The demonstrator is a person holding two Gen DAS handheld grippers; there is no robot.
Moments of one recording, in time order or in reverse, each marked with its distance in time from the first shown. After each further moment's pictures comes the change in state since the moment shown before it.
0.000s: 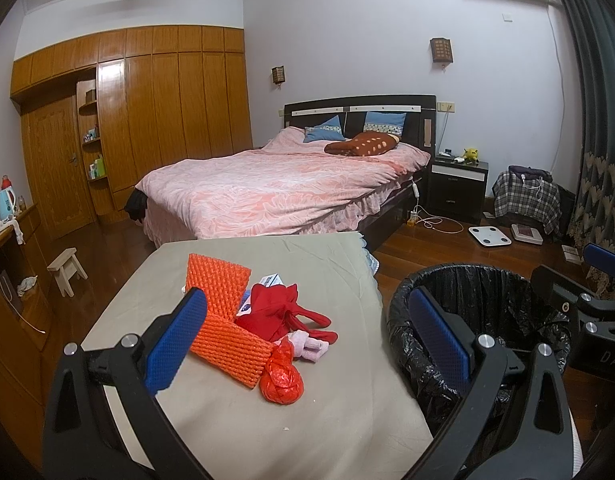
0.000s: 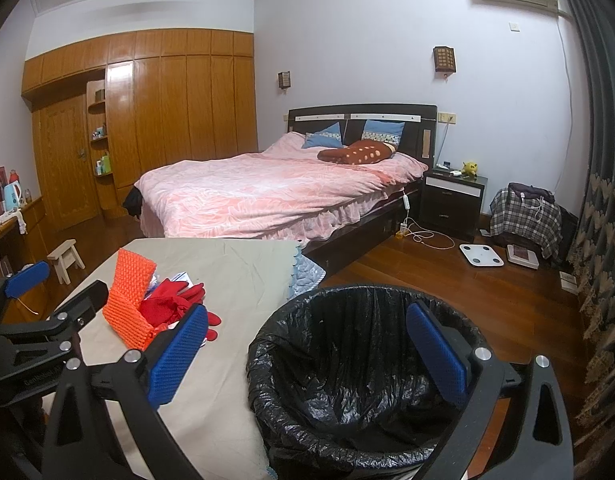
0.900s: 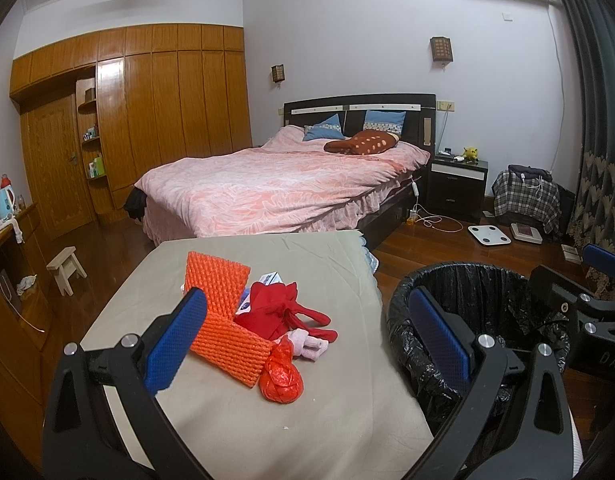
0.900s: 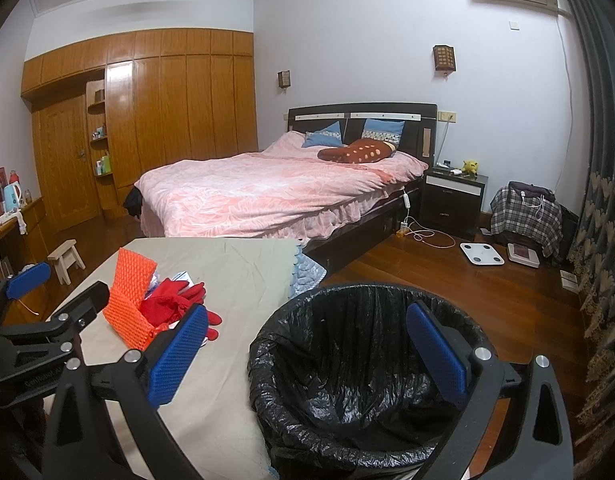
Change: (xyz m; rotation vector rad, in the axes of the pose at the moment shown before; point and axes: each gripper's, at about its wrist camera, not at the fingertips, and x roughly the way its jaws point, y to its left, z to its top) left arm 0.000 -0.001 0.000 0.002 0.001 0.001; right arm 0.001 0.001 0.000 0.002 0.004 0.003
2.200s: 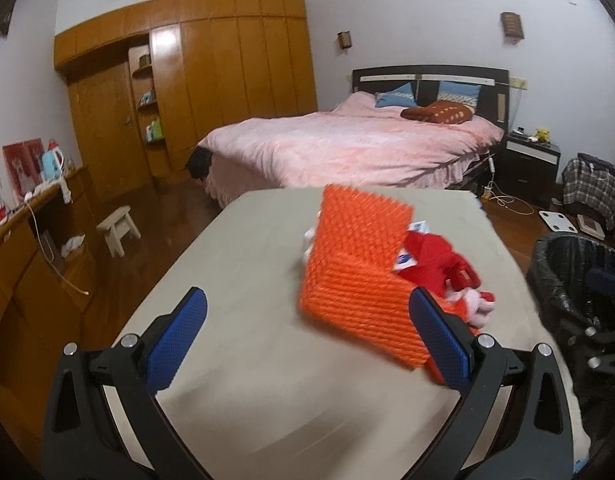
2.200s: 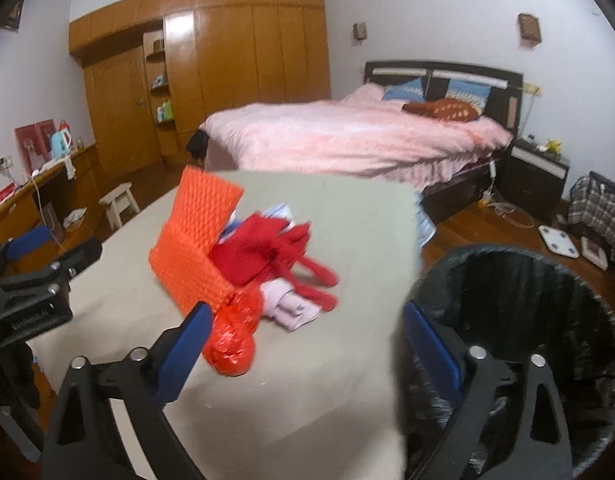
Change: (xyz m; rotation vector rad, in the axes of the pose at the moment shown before) left arm 0.070 0.141 -0.053 -0.066 0.125 0.228; right arm 0.129 0.130 -0.052 -0.092 0.206 0.262
